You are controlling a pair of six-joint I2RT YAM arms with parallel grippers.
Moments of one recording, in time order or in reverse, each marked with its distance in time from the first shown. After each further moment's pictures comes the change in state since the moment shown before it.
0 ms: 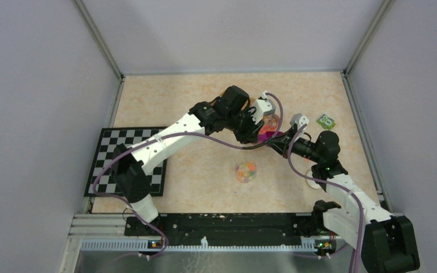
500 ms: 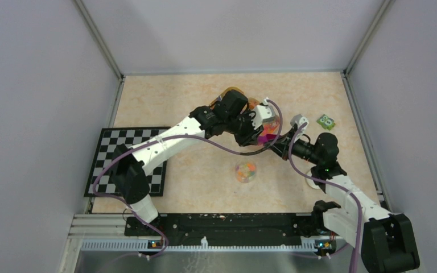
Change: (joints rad) left arm 0.000 -0.023 -0.092 0.090 0.025 0.126; right arm 0.001 0.016 -0.032 0.029 0.019 0.082
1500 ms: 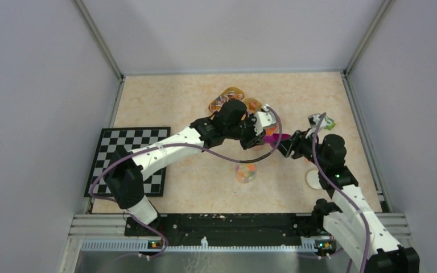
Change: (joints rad) left arm -0.038 -0.062 -0.200 0.337 -0.017 0.005; right arm -0.053 -0.249 0.072 -0.514 0.348 0.313
